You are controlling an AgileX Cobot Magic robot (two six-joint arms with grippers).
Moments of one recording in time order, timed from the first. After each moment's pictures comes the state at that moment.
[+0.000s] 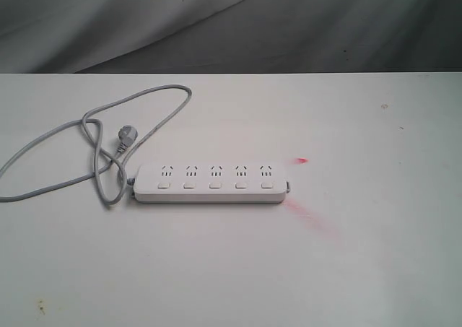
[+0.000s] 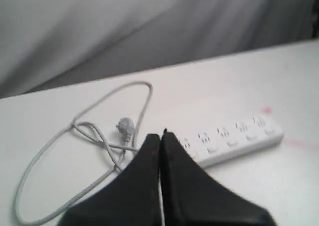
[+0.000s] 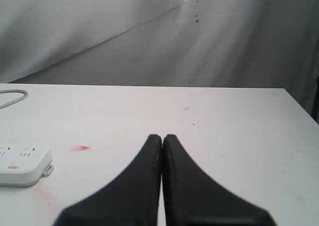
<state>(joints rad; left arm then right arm) -0.02 0.47 -0.51 -0.46 0.53 0.52 -0.14 0.01 0.00 0.15 0.21 -0.15</state>
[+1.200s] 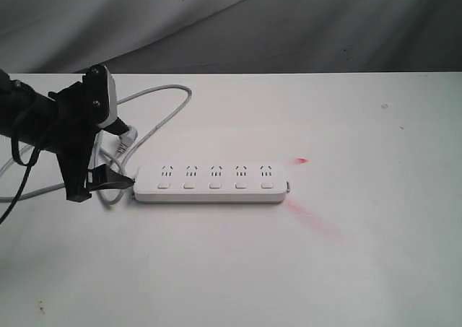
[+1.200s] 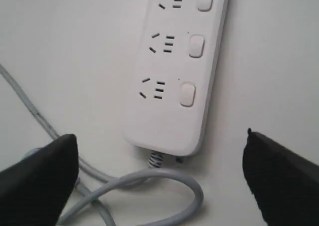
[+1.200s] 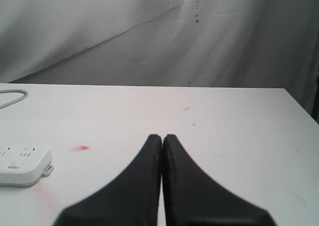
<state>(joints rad) -0.02 1.74 -1.02 -0.80 0.65 1.88 -0.14 0.01 0.00 0.15 0.21 -0.15</state>
